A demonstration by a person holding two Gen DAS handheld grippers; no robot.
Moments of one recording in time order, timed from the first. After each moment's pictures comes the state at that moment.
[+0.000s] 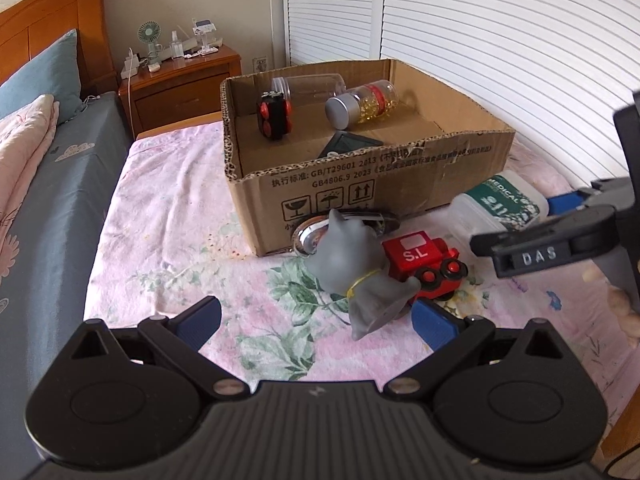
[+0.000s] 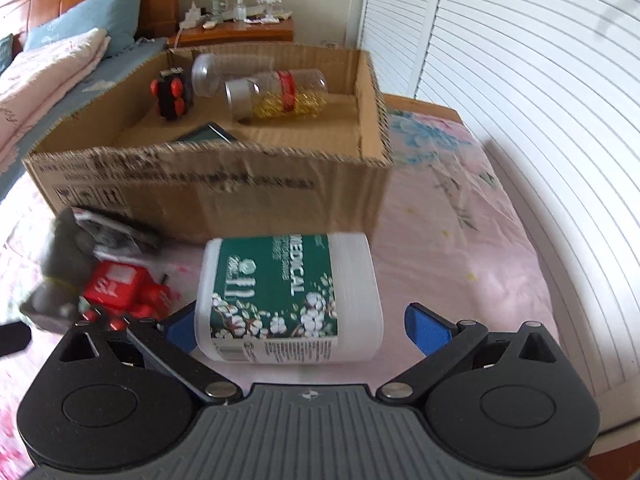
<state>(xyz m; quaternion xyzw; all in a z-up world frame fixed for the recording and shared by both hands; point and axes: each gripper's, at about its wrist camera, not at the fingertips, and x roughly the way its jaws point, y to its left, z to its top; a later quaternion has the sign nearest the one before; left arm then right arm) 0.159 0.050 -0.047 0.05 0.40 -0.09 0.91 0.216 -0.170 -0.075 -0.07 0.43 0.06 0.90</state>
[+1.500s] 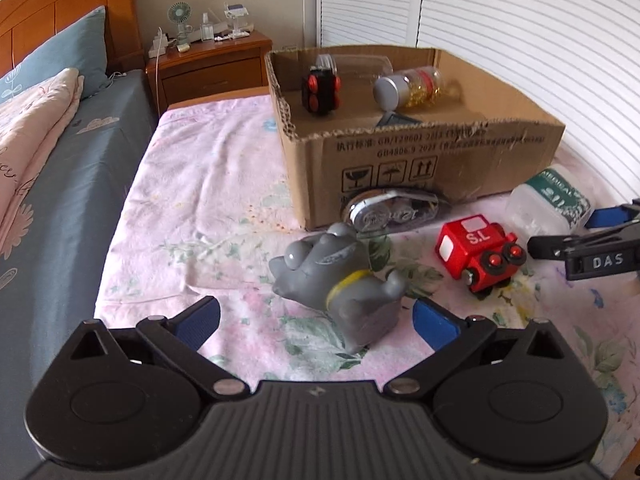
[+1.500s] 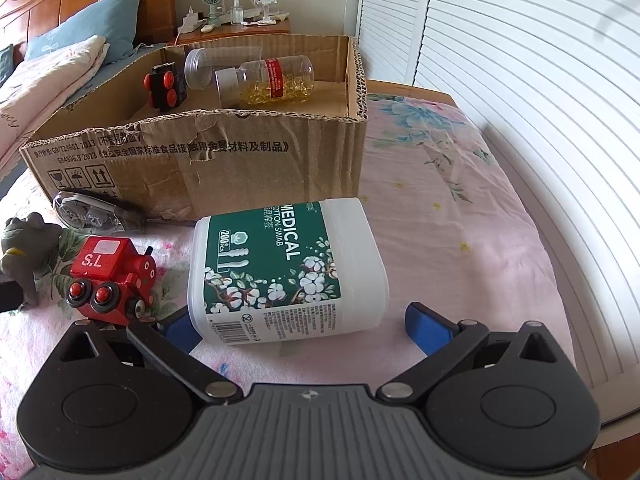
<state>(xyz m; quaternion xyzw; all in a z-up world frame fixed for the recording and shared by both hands) 0.161 0.076 -0.071 0.03 0.42 -0.05 0.91 0.209 -0.182 -0.084 -0.05 0.42 0.07 0.90</state>
